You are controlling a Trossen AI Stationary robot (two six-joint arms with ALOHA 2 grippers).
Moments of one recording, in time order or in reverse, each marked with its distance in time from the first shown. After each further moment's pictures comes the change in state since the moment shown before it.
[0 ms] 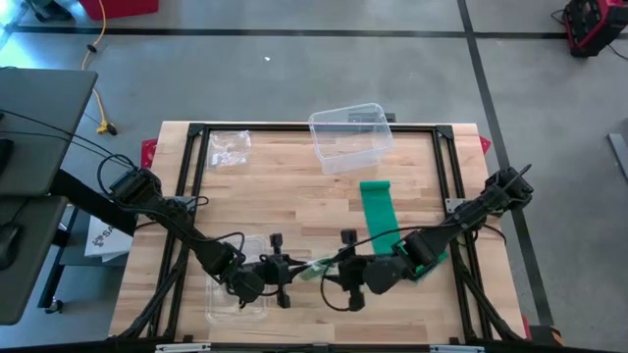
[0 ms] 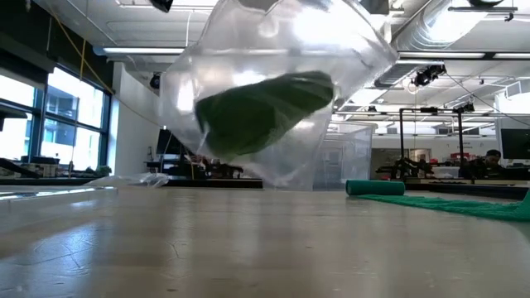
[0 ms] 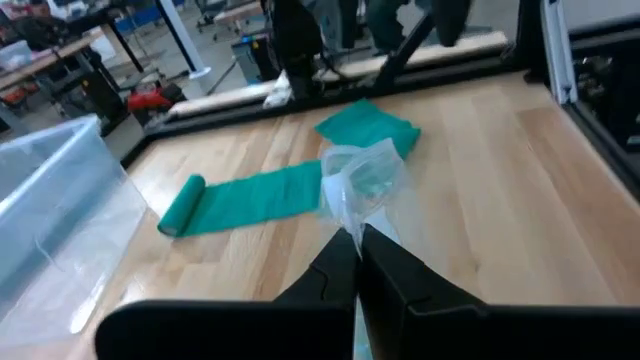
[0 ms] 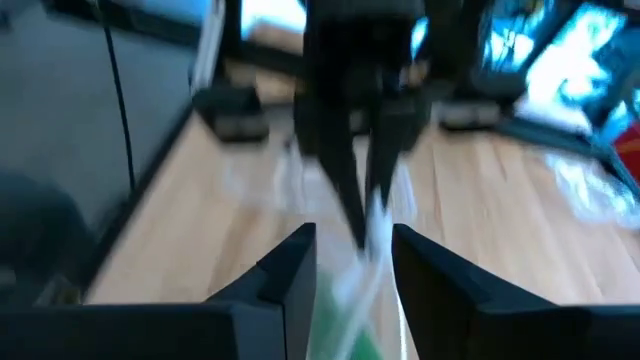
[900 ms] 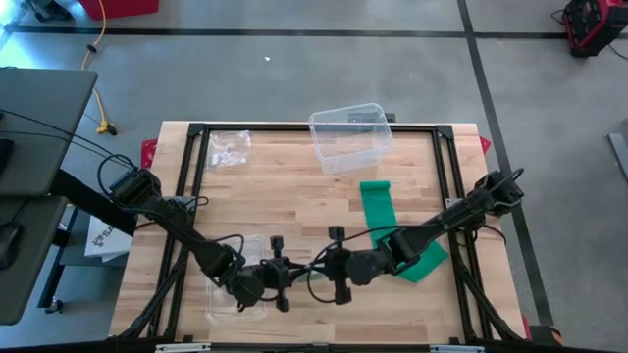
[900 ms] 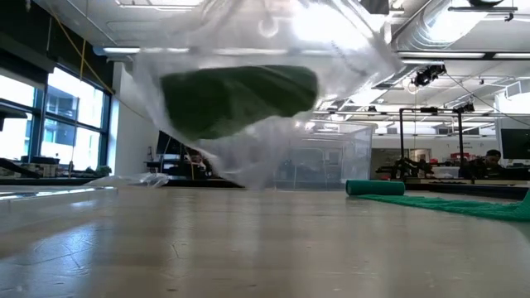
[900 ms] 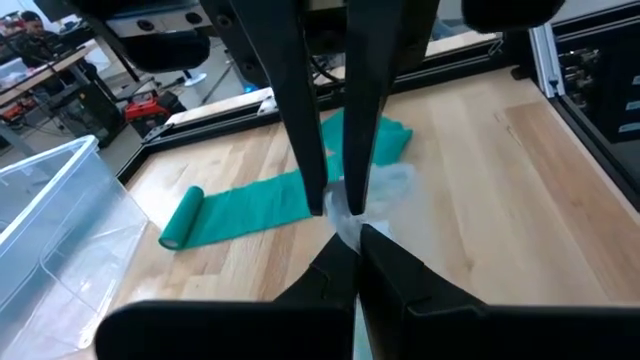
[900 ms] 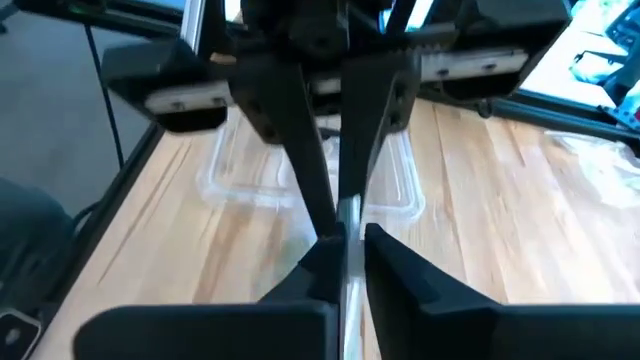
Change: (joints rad) left arm -0.024 0.000 0.050 -0.062 0.000 0.037; right arm -0.073 0.079 -0.001 0.071 -0.072 0.016
